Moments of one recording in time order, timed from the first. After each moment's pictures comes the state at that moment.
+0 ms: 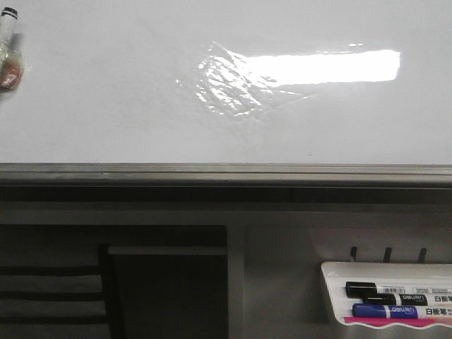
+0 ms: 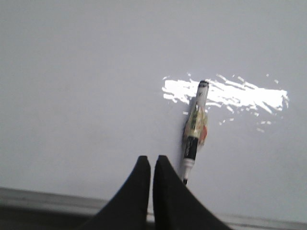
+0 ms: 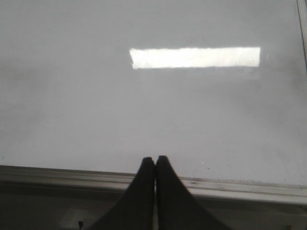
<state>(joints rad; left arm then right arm) -0.03 0.00 -0.06 -0.18 0.02 0.02 0.00 -0.01 -0.02 -0.05 0.10 0.01</state>
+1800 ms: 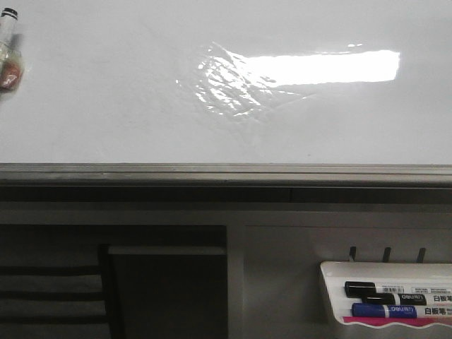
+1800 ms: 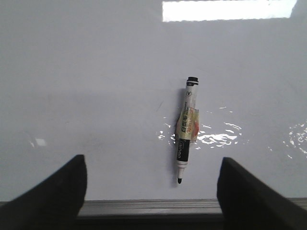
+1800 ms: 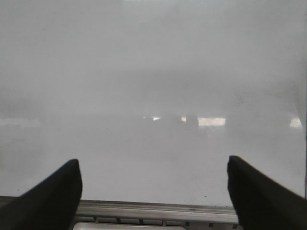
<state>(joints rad) -0.03 0.45 -0.58 -0.10 0.45 0.05 0.00 0.52 -0.60 -0.03 0.46 0.03</state>
